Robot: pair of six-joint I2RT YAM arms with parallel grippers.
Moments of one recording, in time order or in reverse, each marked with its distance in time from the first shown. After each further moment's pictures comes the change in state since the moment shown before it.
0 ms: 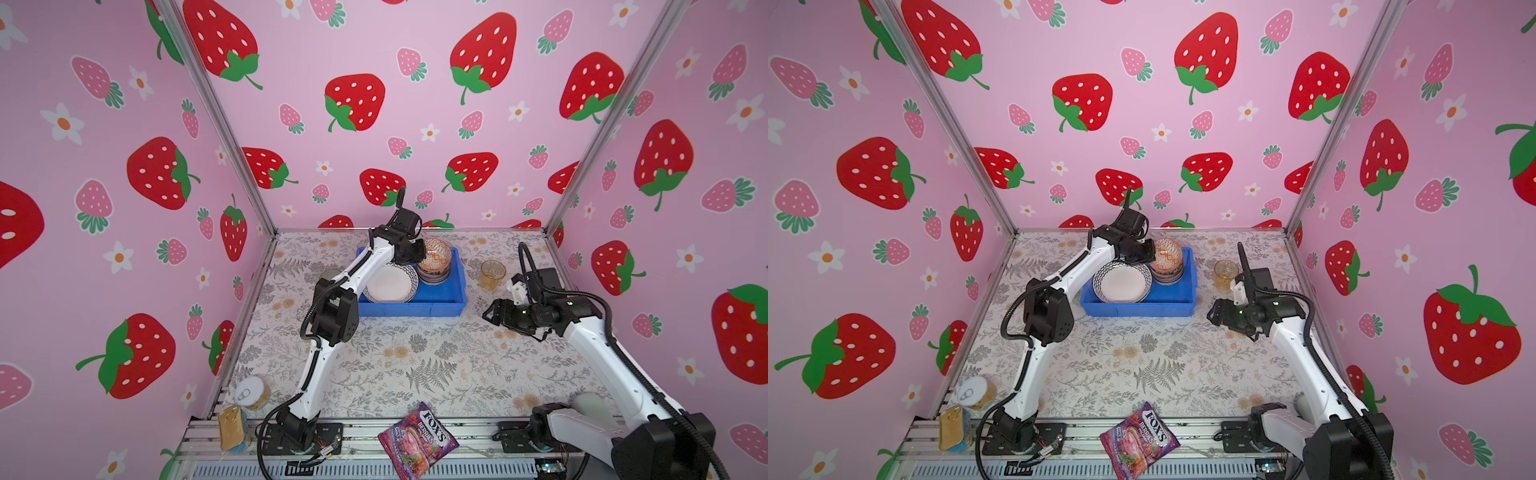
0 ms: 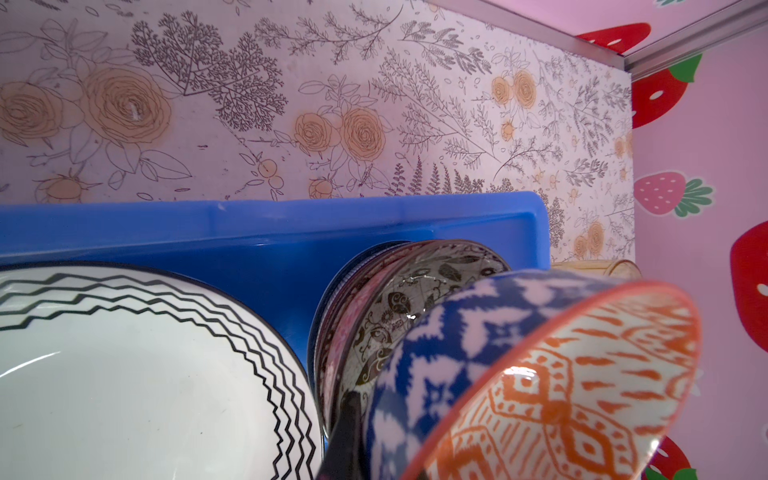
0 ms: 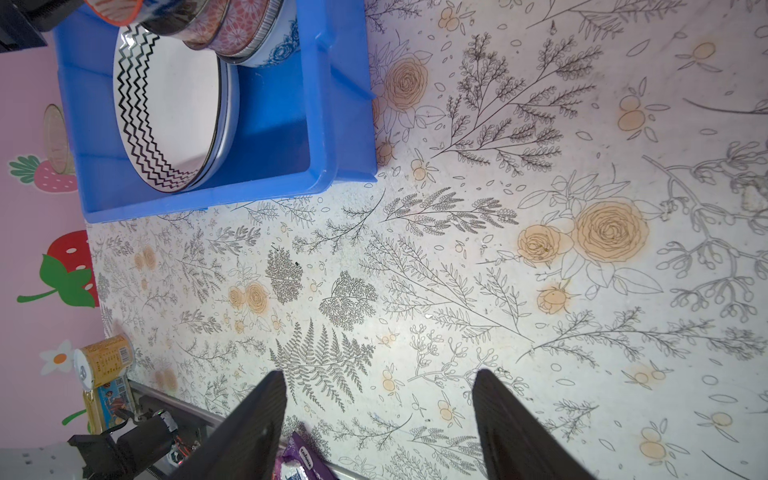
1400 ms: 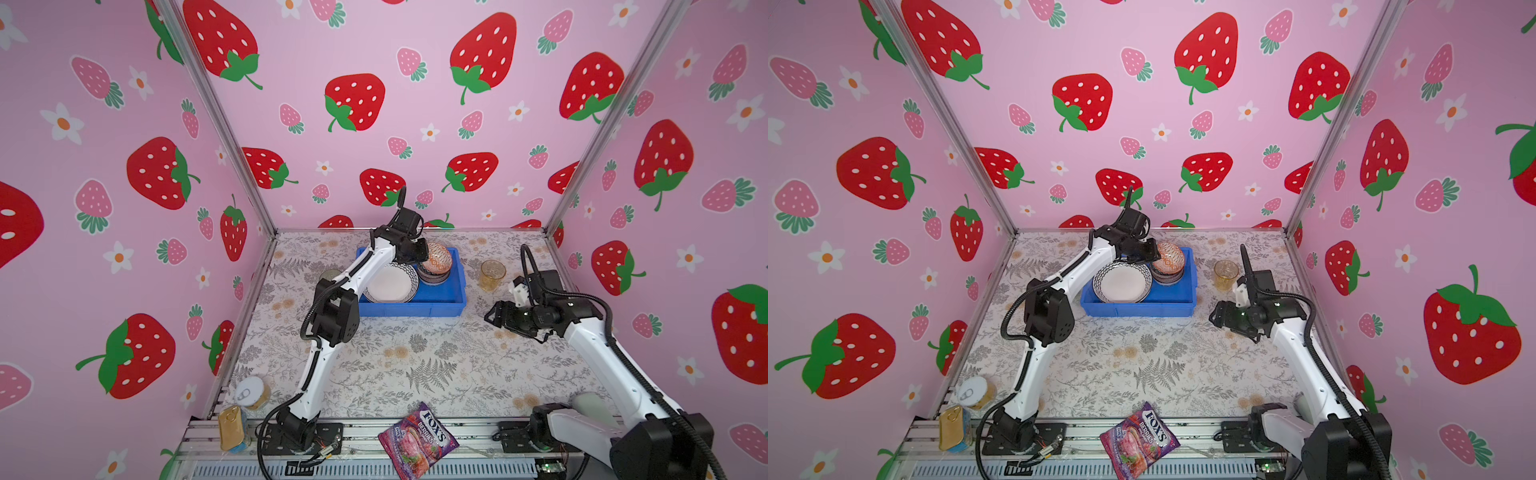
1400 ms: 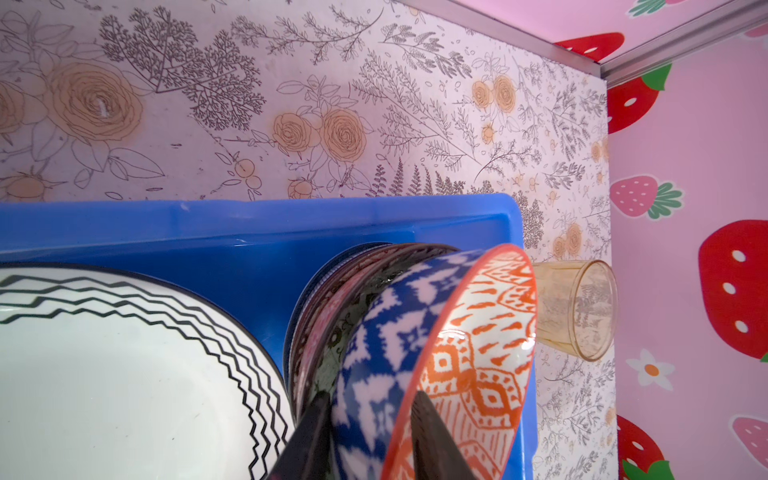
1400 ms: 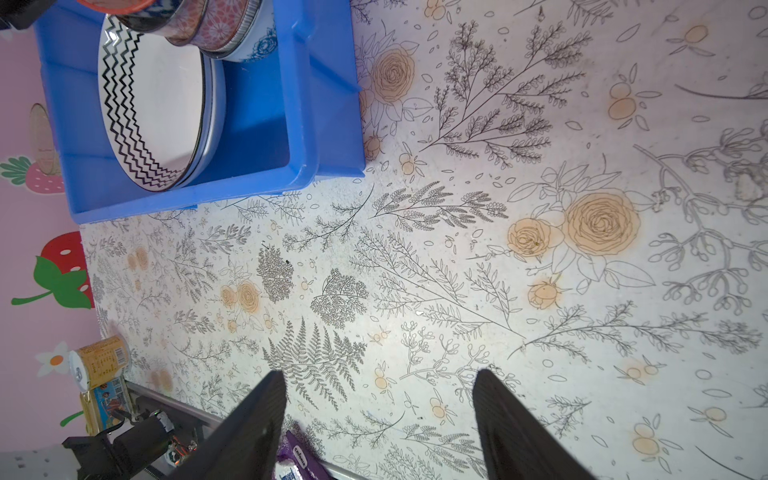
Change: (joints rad) left arm -0.010 0.000 0.002 0.021 0.021 -0.022; right arm -0.027 -0.002 -0.020 0.000 -0.014 -0.016
